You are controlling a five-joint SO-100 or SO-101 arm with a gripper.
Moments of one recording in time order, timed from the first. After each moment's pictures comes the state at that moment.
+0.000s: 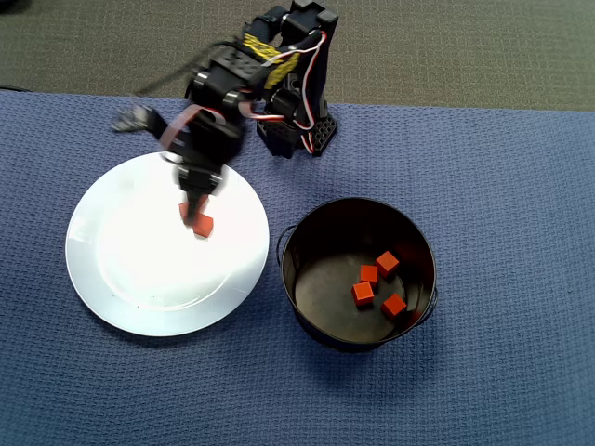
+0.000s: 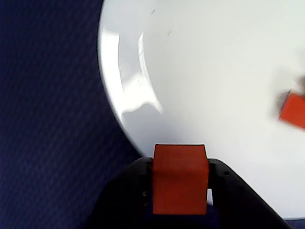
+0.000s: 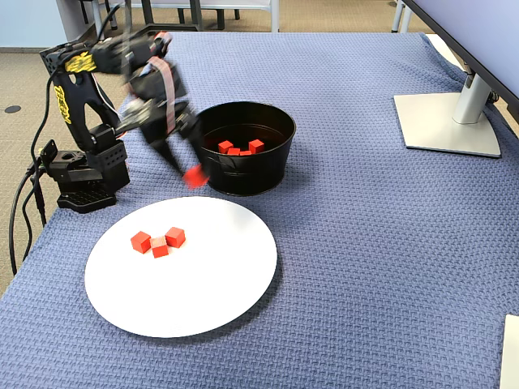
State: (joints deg) arm 27.2 108.9 95.4 72.4 -30.8
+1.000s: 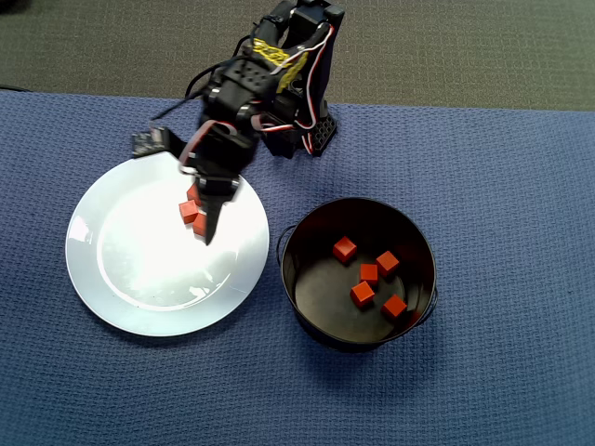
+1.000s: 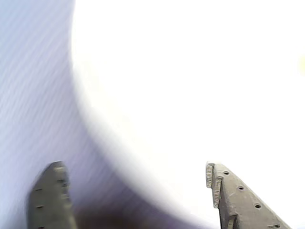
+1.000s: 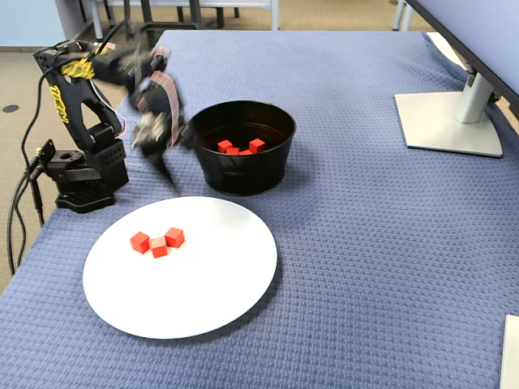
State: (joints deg) arm 34.9 114.0 114.9 63.5 -47.7
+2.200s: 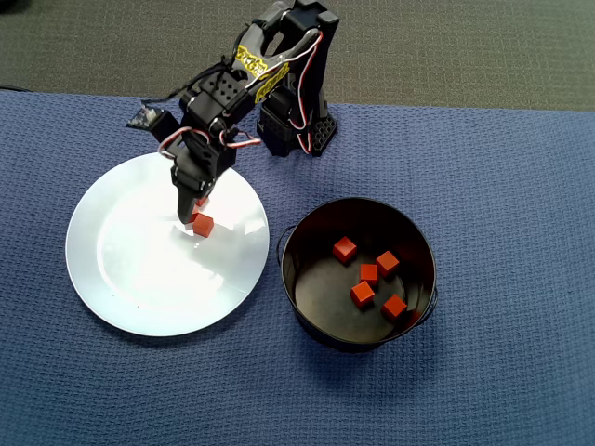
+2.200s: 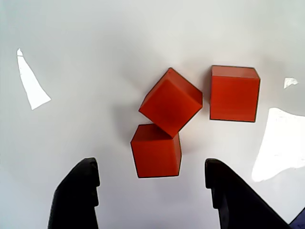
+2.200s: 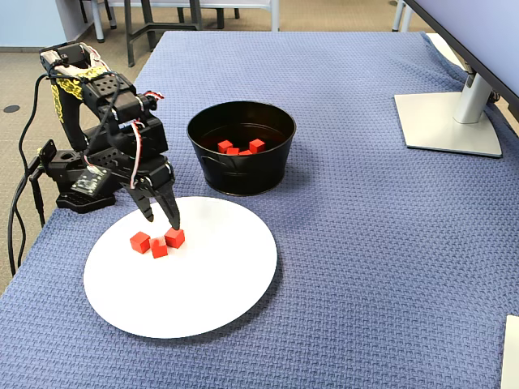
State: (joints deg) arm 41.7 106.6 120.4 63.3 -17.5
